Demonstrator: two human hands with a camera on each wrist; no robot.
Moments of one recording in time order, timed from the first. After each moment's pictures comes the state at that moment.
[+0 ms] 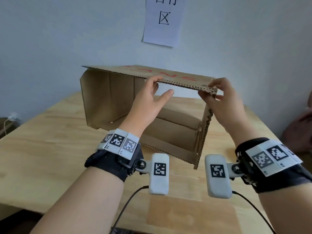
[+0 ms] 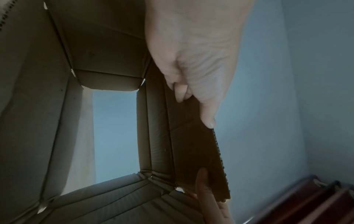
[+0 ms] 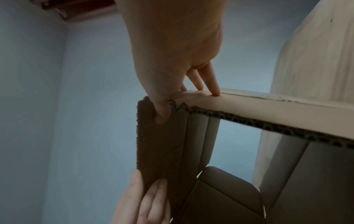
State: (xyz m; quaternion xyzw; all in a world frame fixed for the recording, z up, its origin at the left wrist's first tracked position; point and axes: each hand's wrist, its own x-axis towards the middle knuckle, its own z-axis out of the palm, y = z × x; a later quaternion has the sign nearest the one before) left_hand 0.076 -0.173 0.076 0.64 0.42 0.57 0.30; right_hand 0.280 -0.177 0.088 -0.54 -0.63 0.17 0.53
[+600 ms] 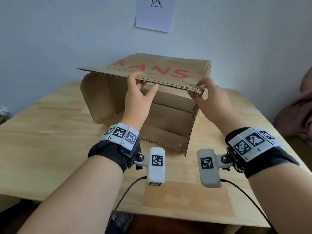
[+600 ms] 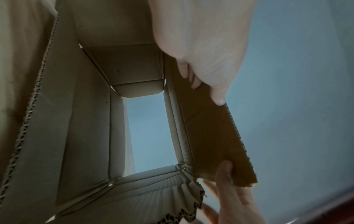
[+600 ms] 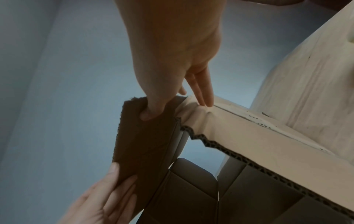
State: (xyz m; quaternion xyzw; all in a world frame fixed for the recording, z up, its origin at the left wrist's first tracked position) left_hand 0.081 -0.174 0.040 0.58 0.48 0.61 0.25; right_hand 0.285 -0.177 0.052 -0.61 -0.68 0.09 0.39
